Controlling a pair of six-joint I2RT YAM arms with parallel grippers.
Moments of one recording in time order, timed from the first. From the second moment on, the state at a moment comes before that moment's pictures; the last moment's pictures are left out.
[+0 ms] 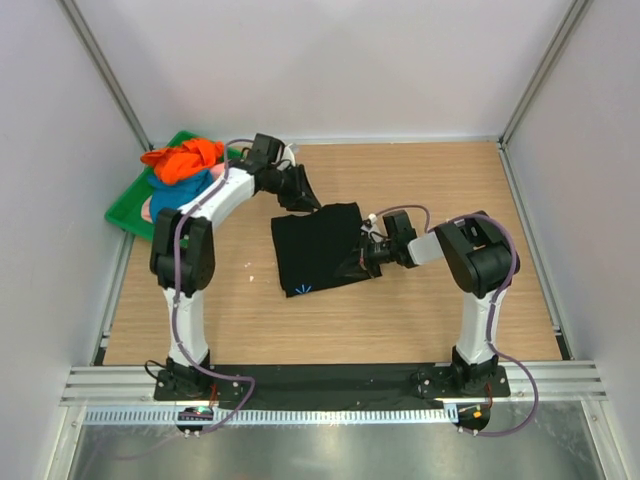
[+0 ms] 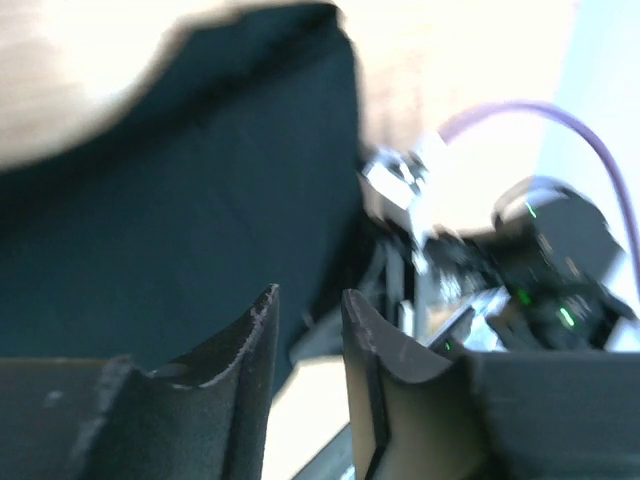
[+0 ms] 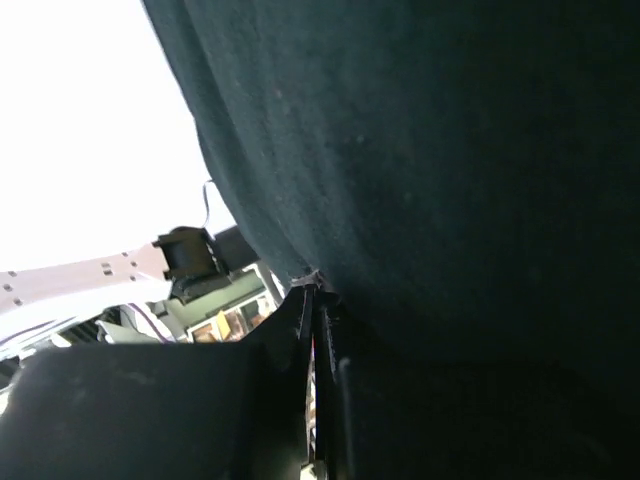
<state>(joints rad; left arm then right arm) -0.35 2.10 1.73 -0.57 0.60 -0.57 0.37 1.98 0.83 0.27 -0.95 0.91</state>
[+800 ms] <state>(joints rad) -0.46 1.78 0.95 -0.34 0.58 -0.64 0.22 1.88 0.72 0.17 -0.92 0.77</state>
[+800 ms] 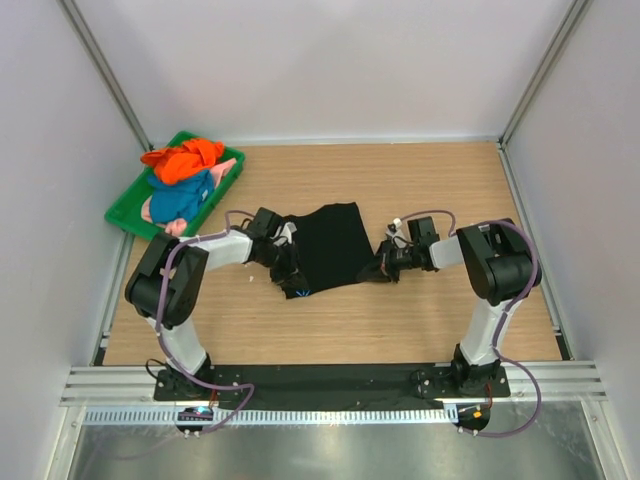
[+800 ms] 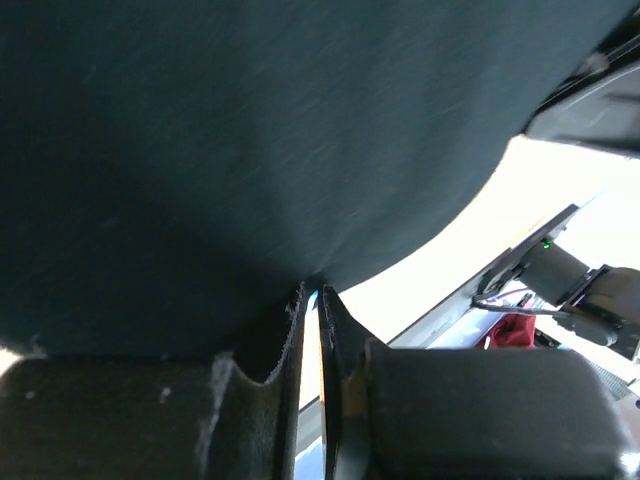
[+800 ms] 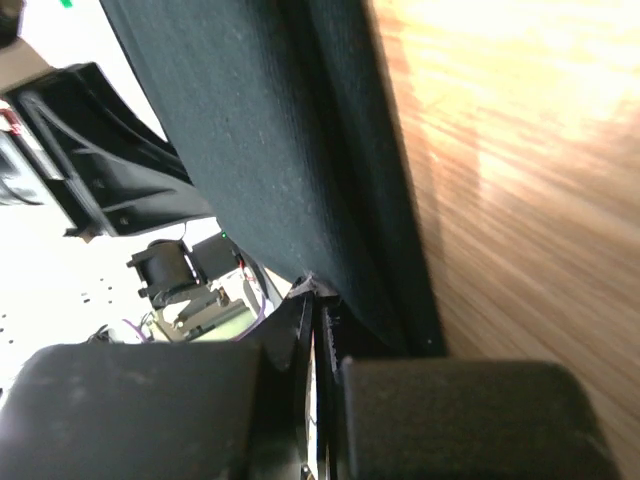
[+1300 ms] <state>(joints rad) -0.46 1.58 0.99 -0.45 0.52 -0.65 0.19 1.85 1.26 -0.29 -0.69 0.61</state>
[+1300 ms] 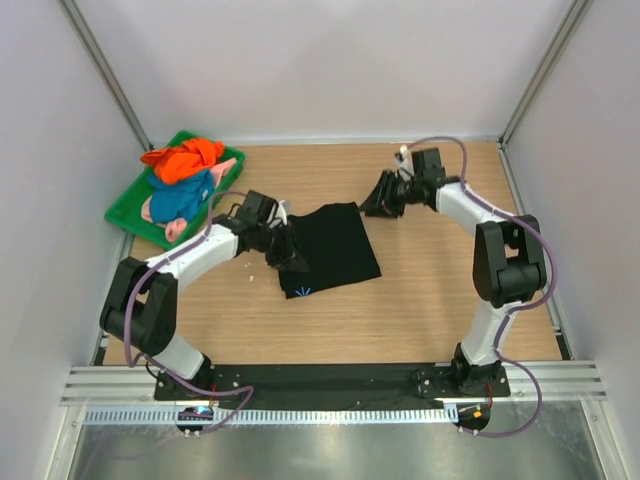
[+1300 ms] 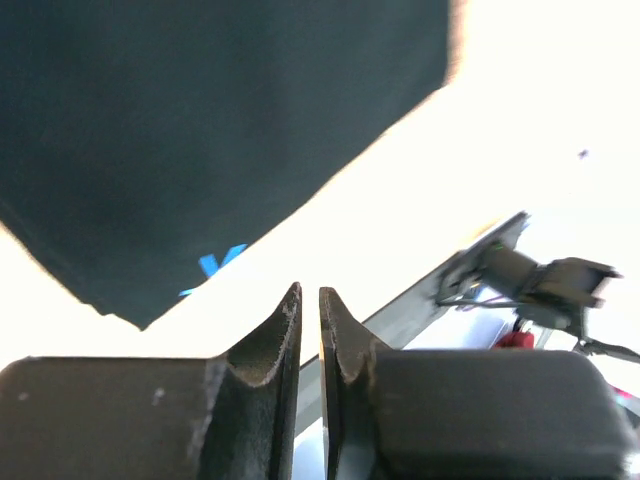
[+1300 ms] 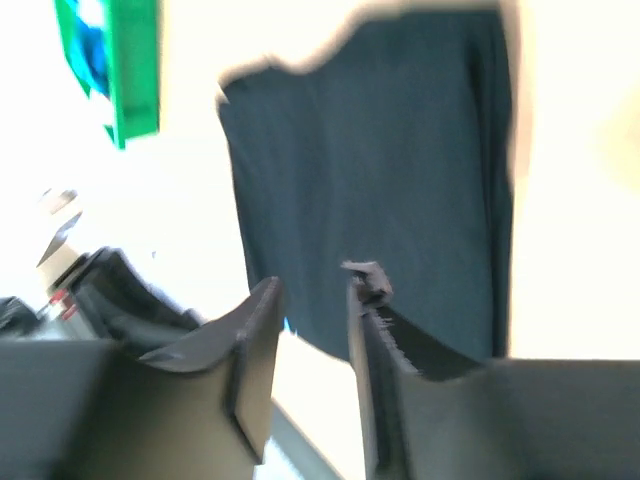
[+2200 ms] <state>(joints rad) -0.46 1.26 0.87 -0.59 0.47 -0.68 0.23 2.33 1.89 -0.67 -0.58 0.01</state>
